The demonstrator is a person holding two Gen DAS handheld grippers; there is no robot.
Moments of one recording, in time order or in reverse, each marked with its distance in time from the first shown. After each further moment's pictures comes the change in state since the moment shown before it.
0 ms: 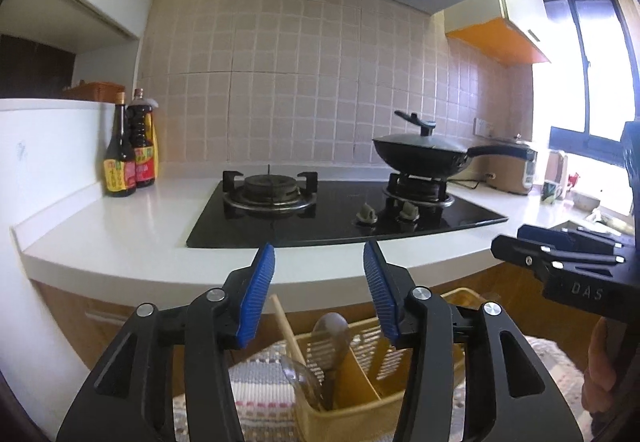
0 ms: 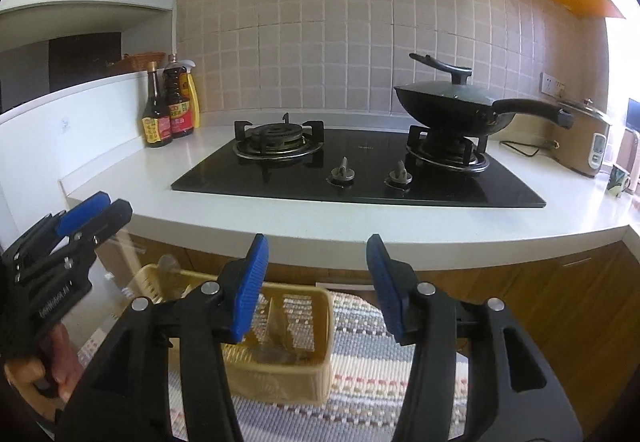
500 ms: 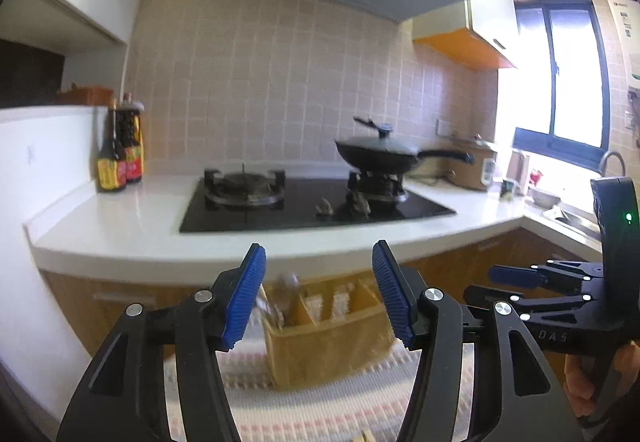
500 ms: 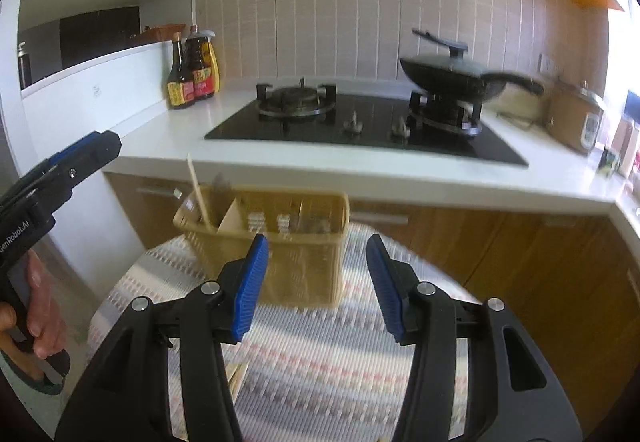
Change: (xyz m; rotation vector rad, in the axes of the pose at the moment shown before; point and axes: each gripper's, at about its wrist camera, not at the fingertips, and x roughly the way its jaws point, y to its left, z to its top) left arm -0.095 -0.018 0.001 0.002 0.051 -0.104; right arm -0.079 0.008 -0.048 0.013 0.168 0.053
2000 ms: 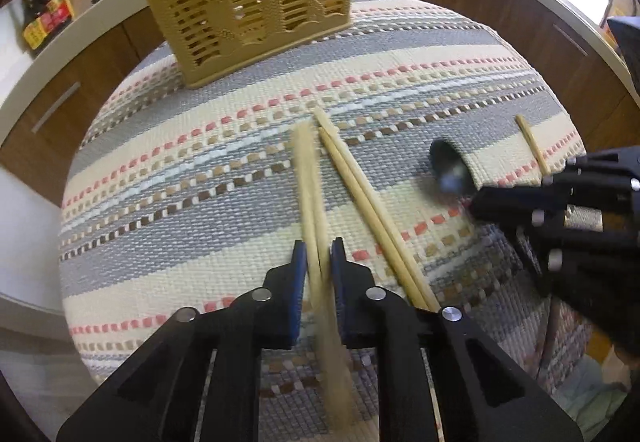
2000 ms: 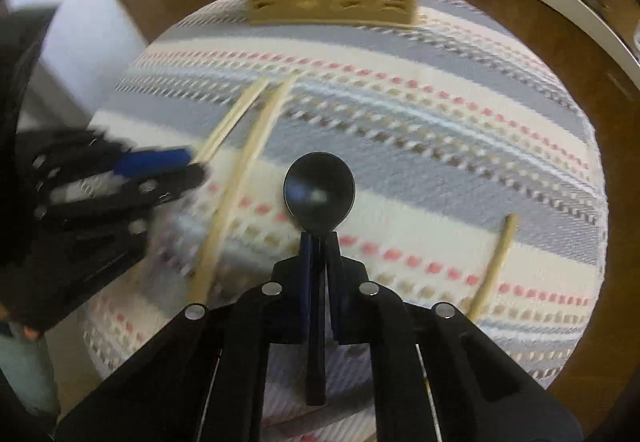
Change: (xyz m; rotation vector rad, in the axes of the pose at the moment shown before) left arm 0.046 -0.046 -0.201 0.169 0.815 -0.025; right arm 0.062 0.038 -0.171 -0.019 0.511 0.058
